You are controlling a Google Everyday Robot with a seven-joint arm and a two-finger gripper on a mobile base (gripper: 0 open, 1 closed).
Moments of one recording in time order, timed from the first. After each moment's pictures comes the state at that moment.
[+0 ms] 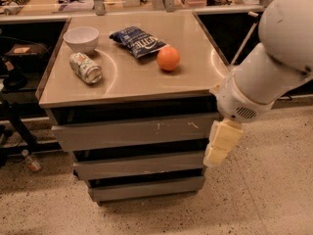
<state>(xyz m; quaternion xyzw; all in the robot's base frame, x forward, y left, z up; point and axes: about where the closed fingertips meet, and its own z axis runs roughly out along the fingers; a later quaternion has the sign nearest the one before) 0.443 -0.135 0.857 -0.61 0.77 0.04 0.17</state>
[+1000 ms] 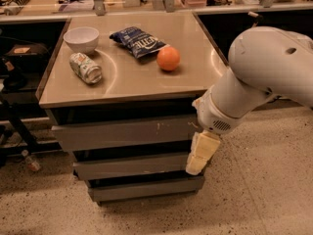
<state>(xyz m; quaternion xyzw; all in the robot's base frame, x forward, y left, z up) 0.454 -0.097 0.802 -0.63 0.76 0.08 0.17</state>
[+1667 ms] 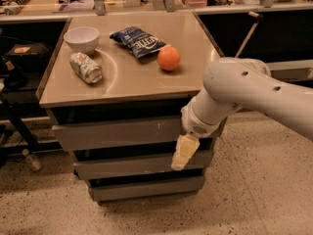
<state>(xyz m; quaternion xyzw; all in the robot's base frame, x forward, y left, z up) 0.500 -0.079 0.730 -0.61 0.77 0.09 0.17</state>
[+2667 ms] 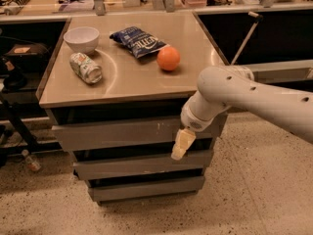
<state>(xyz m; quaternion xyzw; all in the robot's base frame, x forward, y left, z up) 0.564 -0.085 0.678 -0.61 0.77 0.07 0.18</state>
